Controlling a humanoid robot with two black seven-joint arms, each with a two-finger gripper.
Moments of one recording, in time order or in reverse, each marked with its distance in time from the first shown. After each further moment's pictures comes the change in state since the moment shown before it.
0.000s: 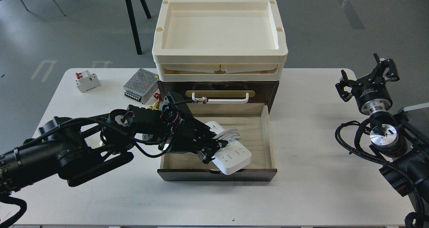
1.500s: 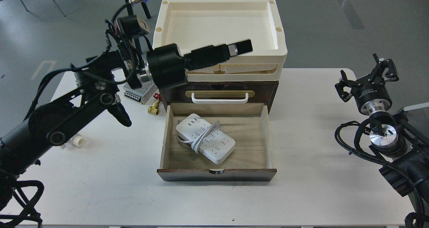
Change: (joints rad) left arm -0.012 -0.012 -0.575 -0.011 -0.910 -0.054 -0.177; right arm -0.001 0.000 -0.003 0.002 0.000 0.003 0.001
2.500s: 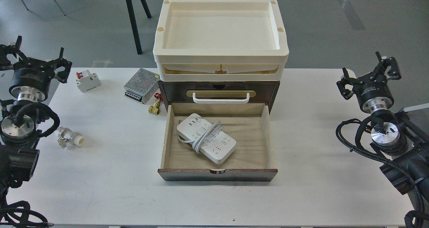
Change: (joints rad) left arm 0.254 -0.007 -0.287 0.862 -1.433 -0.013 0.323; right arm 0.007 0.000 0.023 0.001 0.006 -0.002 -0.005
